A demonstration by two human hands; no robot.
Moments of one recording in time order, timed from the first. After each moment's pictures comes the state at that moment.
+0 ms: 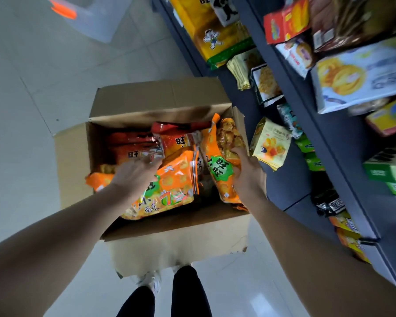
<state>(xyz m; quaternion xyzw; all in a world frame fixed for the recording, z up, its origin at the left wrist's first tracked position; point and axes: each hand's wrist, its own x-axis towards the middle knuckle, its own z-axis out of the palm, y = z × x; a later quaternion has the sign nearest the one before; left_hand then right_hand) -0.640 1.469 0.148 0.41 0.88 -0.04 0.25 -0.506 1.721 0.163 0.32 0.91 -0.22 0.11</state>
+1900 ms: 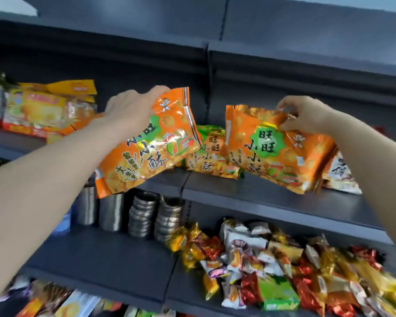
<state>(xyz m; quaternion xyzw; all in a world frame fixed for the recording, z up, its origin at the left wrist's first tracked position) -0.368 1.810 1.053 0.58 0.68 0.28 -0.35 0.004 1.891 1.126 0.52 0.82 0.07 -0.25</state>
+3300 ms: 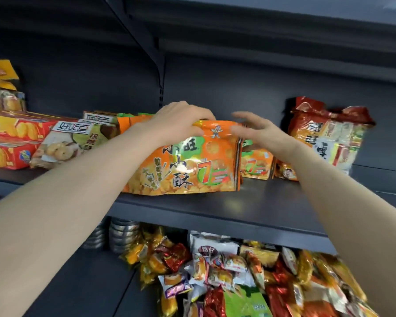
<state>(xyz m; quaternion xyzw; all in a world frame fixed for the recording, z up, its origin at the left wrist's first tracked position) -0.170 1.959 1.056 0.78 0.54 0.25 -0.17 0.071 2.032 1.048 0.37 0.81 -0.28 -0.36</state>
